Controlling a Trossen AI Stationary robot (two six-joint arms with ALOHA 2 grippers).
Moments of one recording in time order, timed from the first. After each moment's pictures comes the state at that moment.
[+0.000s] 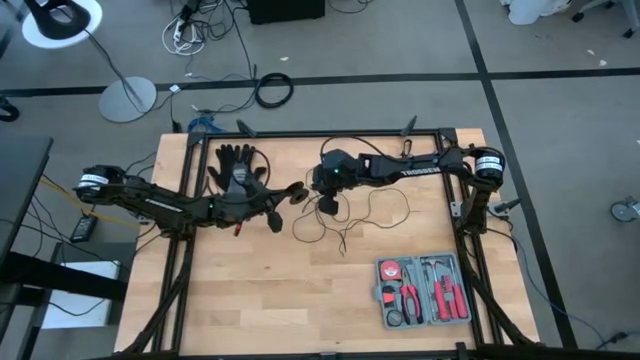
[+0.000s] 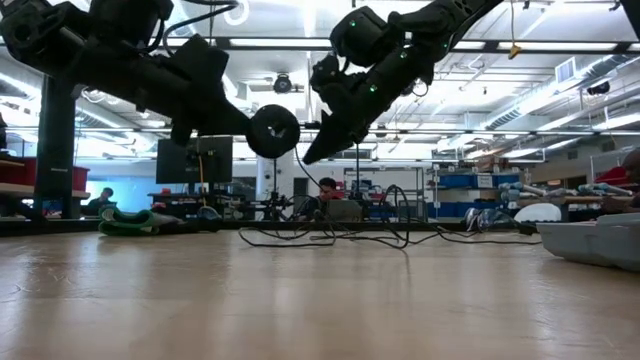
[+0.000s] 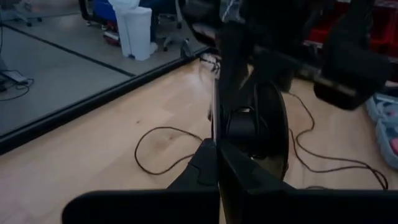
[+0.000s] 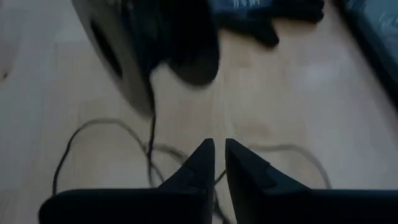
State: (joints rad) left arm -0.05 1.23 0.35 0.64 -0.57 -0.27; right arm -0.20 1.82 1.24 -0.15 -0.01 -0.11
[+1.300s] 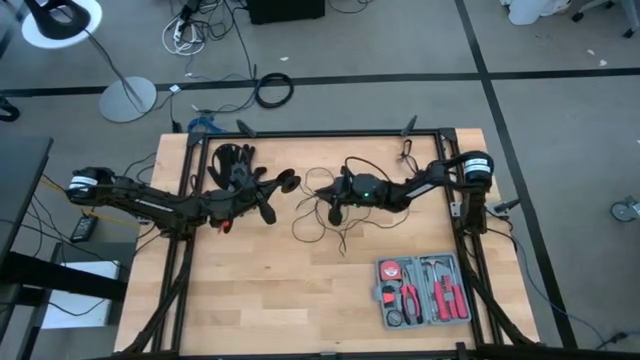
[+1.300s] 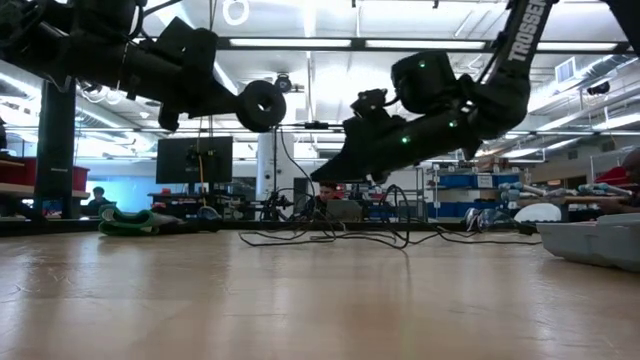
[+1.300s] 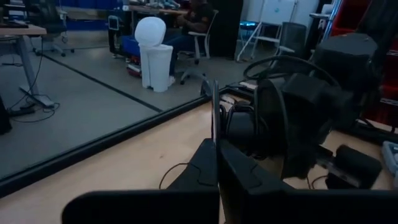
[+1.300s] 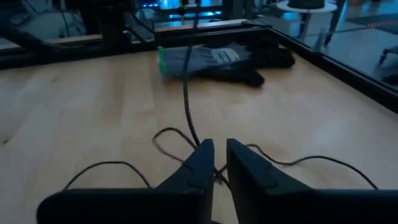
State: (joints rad) left arm -0.05 1.10 0.30 0.72 -0.67 -0.21; right arm -0.16 1.90 0.73 0.92 0.08 0.05
